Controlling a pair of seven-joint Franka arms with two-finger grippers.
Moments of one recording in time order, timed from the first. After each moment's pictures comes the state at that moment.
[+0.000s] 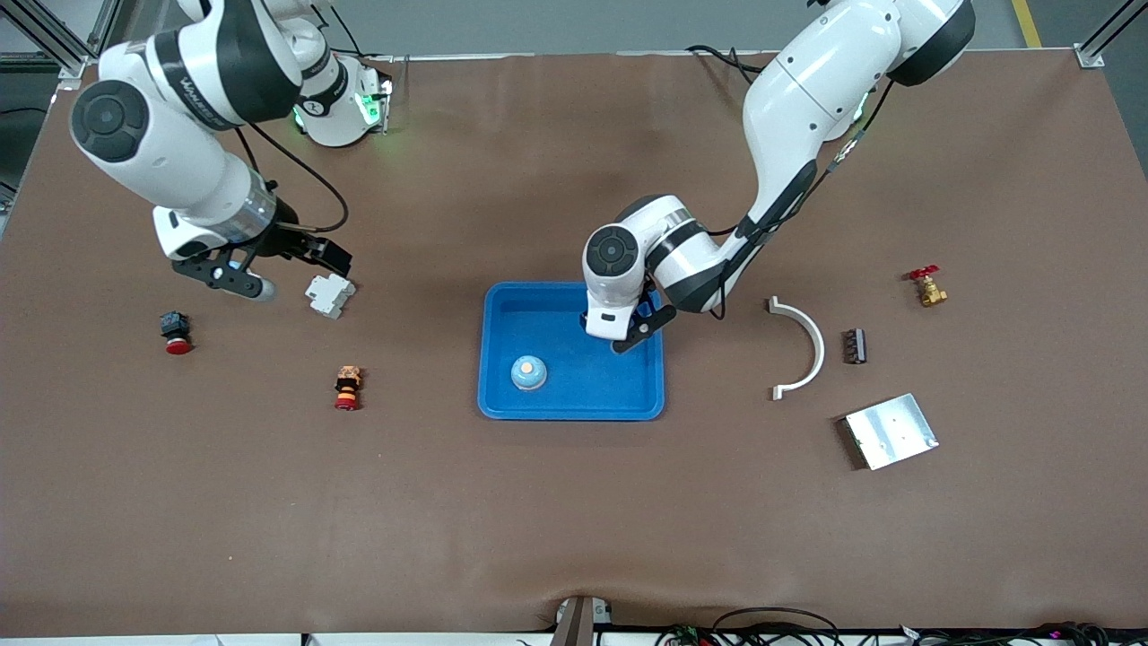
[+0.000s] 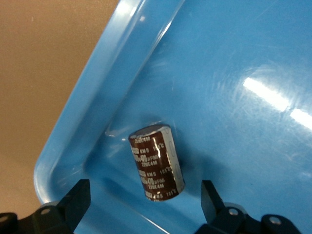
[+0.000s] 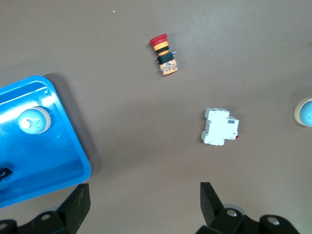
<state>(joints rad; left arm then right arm) -0.38 0.80 -0.46 -1.64 0.36 2.20 -1.55 0.24 -0.04 0.04 -2.02 0.09 1.91 0.60</state>
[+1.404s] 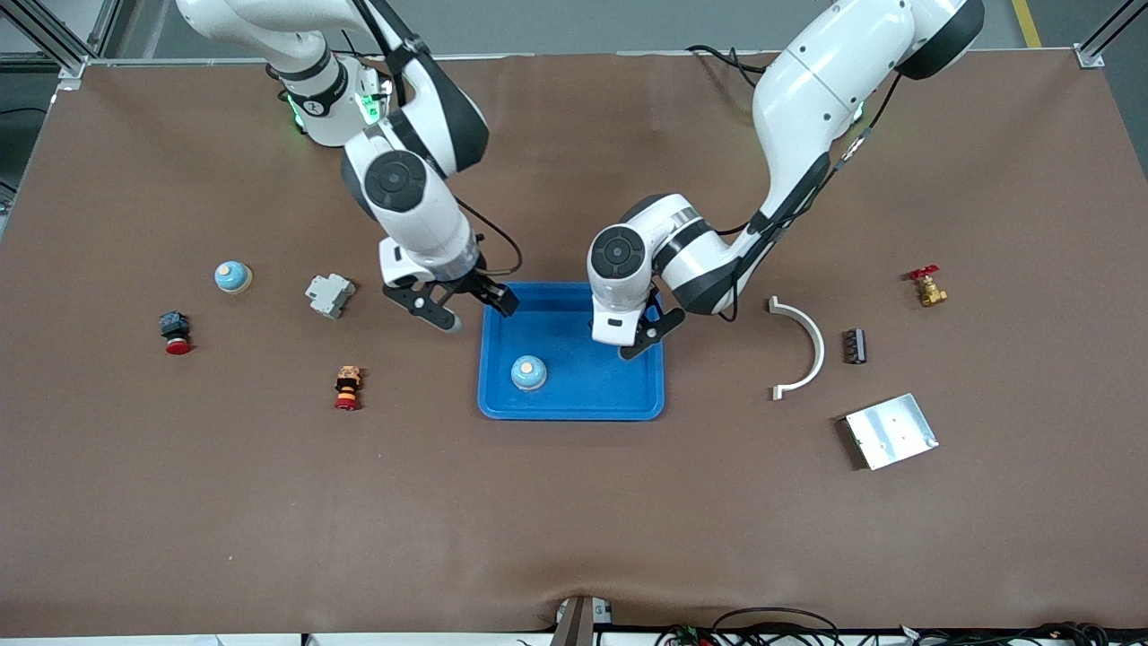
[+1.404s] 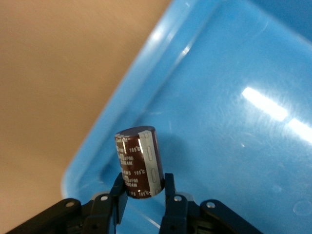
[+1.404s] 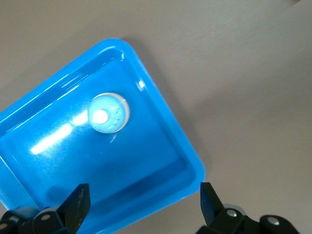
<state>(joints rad) -0.36 0.74 -0.46 -1.59 0.36 2.09 -1.53 0.58 0.35 0.04 -1.87 0.09 2.28 1.13</state>
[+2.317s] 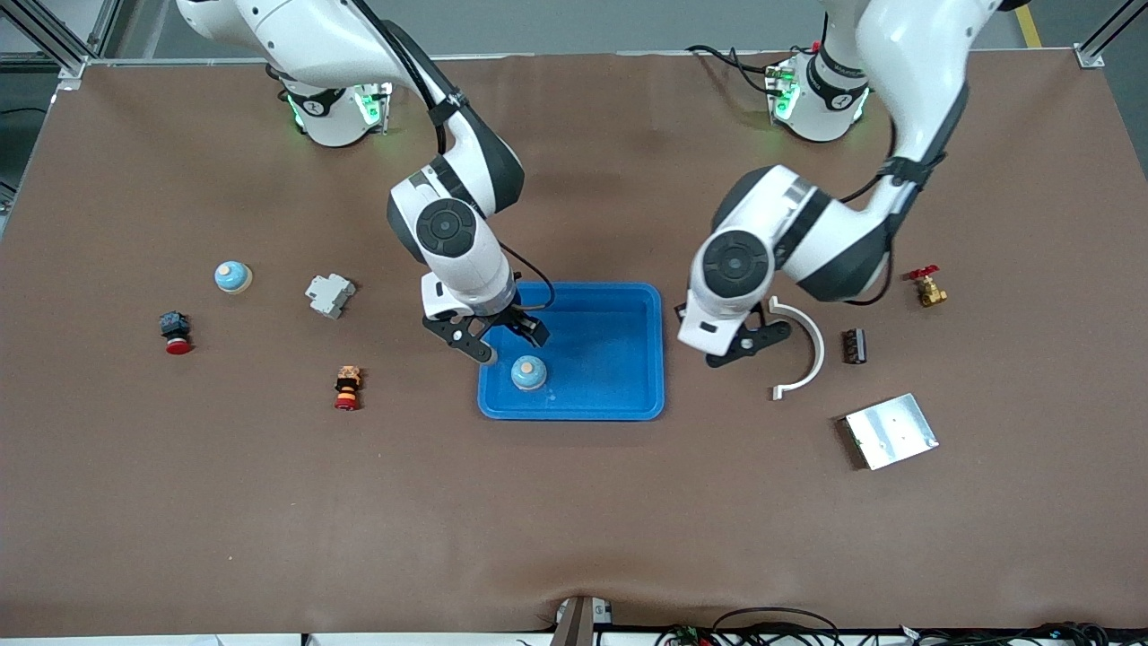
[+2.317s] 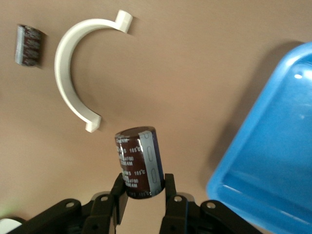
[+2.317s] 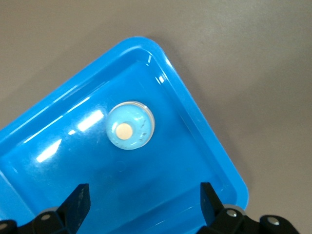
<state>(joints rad) -0.06 0.48 -0.53 -1.67 0.23 1.78 -0.99 0.60 0.51 0.04 -1.73 0.07 2.32 1.17</state>
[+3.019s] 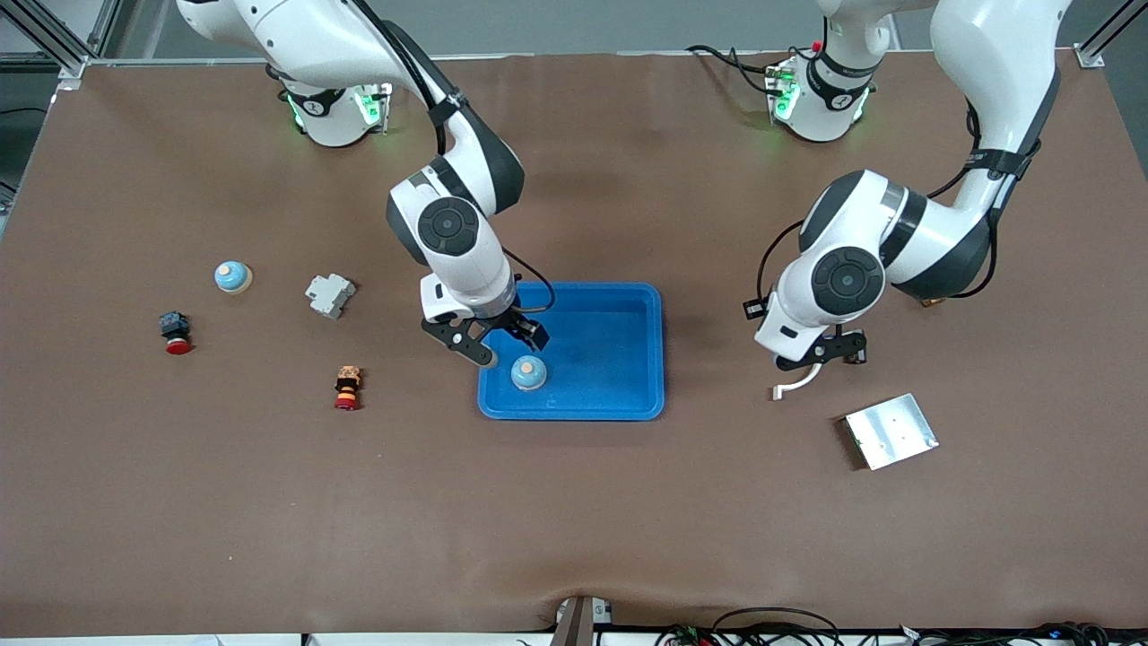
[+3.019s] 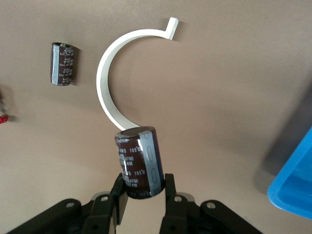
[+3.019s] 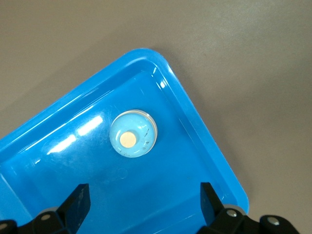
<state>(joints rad) 0.18 0.43 -0.62 -1.80 0.23 1.80 -0.78 0.60 0.53 0.04 -1.71 0.04 2.31 1.17</state>
